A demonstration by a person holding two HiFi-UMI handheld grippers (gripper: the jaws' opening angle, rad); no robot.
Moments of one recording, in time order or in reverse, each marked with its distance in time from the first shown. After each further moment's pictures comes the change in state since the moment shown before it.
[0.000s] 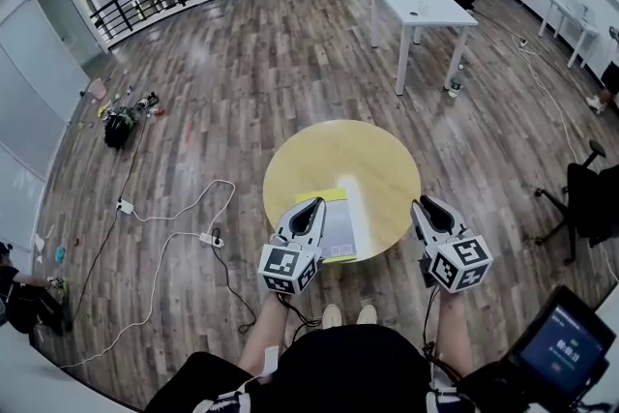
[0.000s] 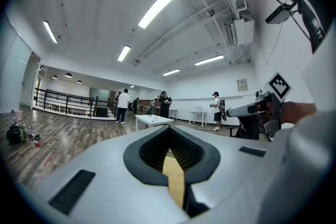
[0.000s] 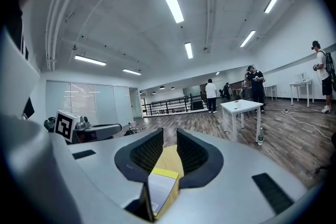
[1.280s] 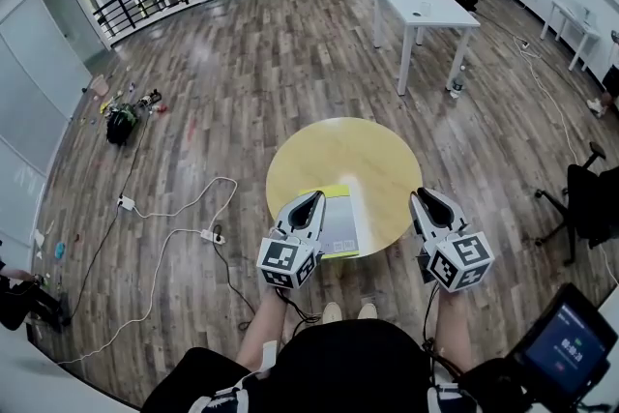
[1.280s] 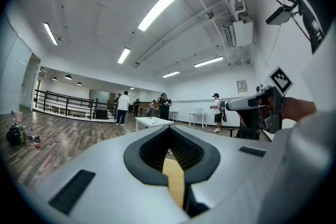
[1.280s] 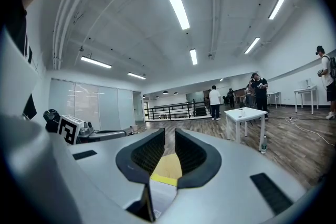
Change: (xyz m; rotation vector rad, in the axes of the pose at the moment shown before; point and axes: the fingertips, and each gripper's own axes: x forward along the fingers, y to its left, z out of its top) left arm -0.012 0.005 0.012 0.005 -0.022 -0.001; right arm -0.003 0.031 0.029 -0.046 -0.065 0.028
